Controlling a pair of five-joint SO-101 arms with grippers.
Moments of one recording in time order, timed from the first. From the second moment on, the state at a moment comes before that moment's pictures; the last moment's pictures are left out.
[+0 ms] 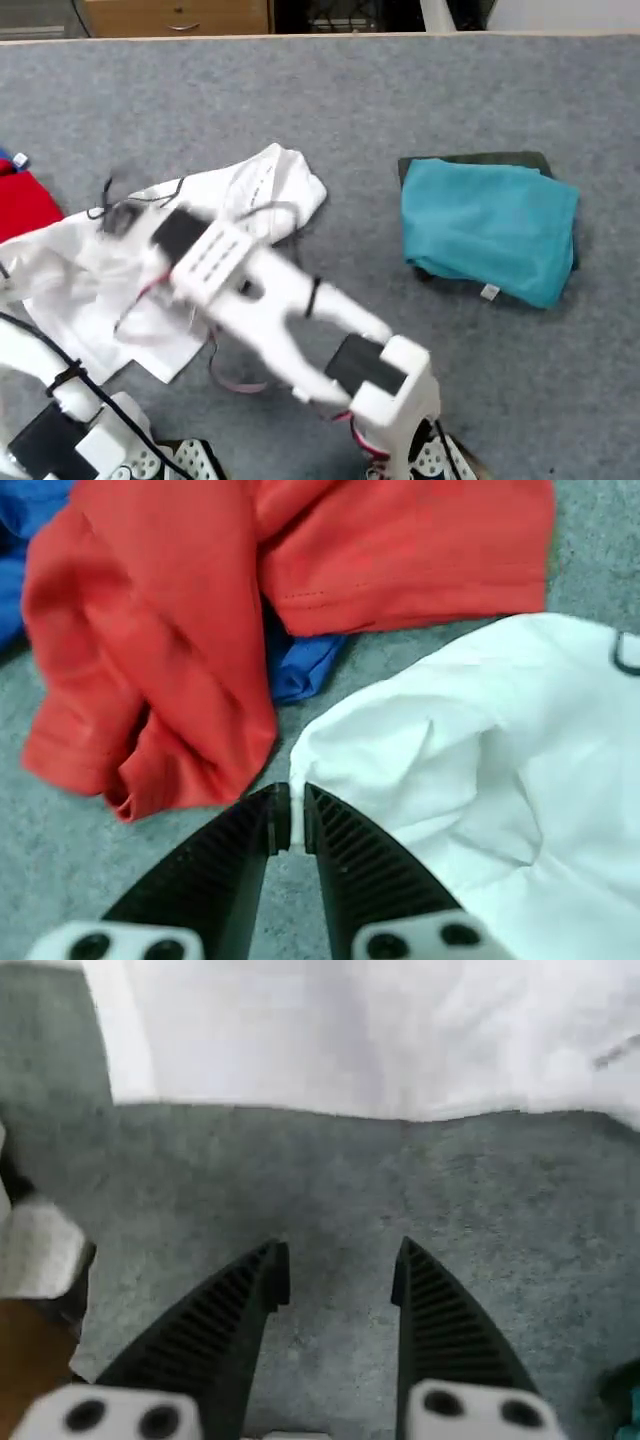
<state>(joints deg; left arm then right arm) -54.8 -21.3 29.0 64.4 -12.7 -58.2 19.6 -15.0 100.5 4.1</state>
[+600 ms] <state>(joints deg) -59.9 -29.9 32.9 64.6 -12.7 -60.3 21.0 -8.7 85.7 28.4</state>
